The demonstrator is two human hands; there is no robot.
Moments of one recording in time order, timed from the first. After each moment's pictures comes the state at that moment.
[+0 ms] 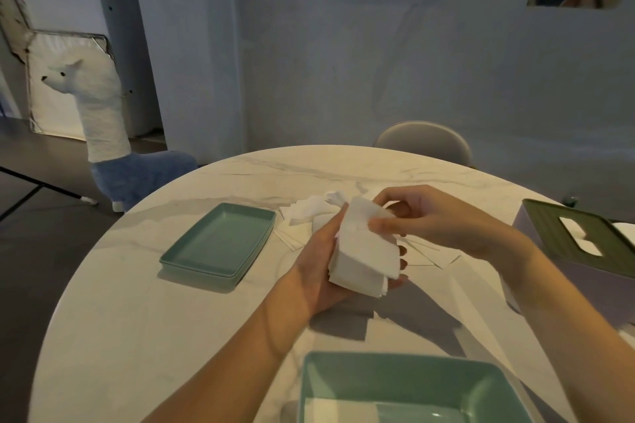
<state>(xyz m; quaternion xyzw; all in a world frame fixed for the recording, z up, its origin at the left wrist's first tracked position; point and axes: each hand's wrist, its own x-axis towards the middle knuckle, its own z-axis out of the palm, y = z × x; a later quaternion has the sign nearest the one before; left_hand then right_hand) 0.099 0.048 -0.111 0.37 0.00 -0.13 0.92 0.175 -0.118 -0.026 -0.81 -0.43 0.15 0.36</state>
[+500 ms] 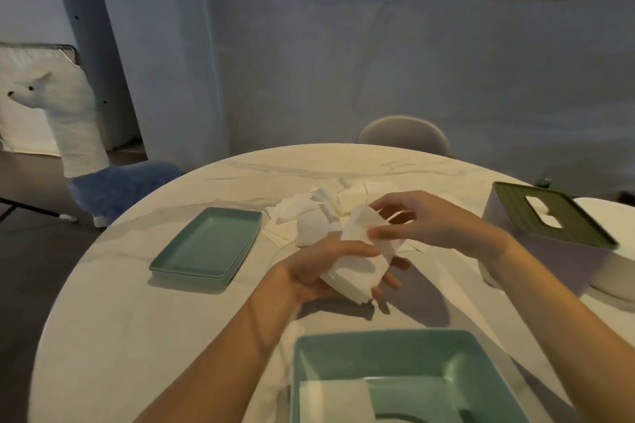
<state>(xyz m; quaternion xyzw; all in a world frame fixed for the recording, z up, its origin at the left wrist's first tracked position) 0.085 0.047 -0.102 0.60 -0.09 -0.20 0.77 0.177 -0.136 -0.044 -0.88 -0.35 0.09 0.32</state>
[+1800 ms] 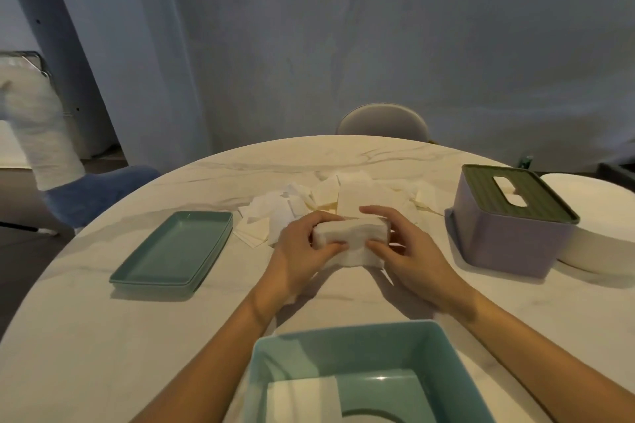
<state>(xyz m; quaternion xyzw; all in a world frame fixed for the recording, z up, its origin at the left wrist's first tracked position) 0.107 0.035 -0.128 0.85 -0.07 0.22 0.47 0.153 -0.170 -0.129 -0.78 -0.34 -0.04 0.53</state>
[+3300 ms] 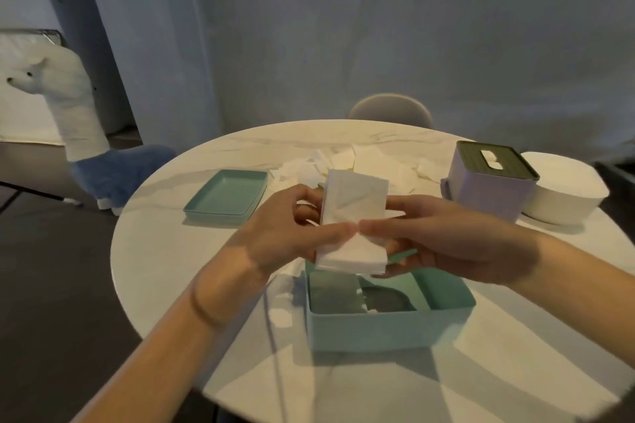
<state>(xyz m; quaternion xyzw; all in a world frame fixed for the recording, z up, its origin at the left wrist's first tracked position) -0.088 0.023 -0.038 0.80 0.05 0.06 0.59 -0.020 -0.180 -0.018 -0.72 -0.21 0.33 0.58</state>
